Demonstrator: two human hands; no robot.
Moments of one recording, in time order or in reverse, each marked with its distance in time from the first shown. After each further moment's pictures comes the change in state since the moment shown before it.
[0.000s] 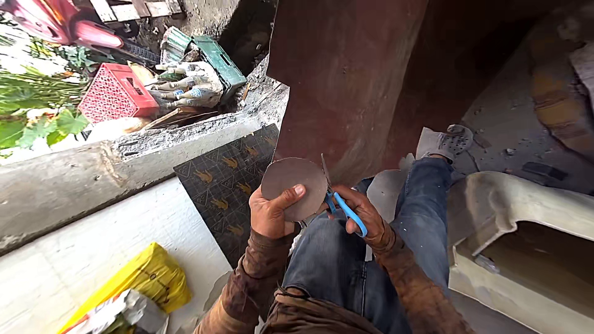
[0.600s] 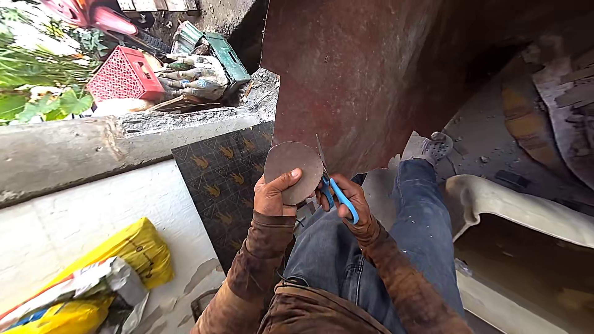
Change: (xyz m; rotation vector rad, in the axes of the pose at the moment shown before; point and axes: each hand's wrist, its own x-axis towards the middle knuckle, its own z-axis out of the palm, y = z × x) left_hand -0.059 -0.014 0.015 -0.217 0.114 -0.149; right_hand -0.036 -0.022 0.021 0.104 0.057 -0.146
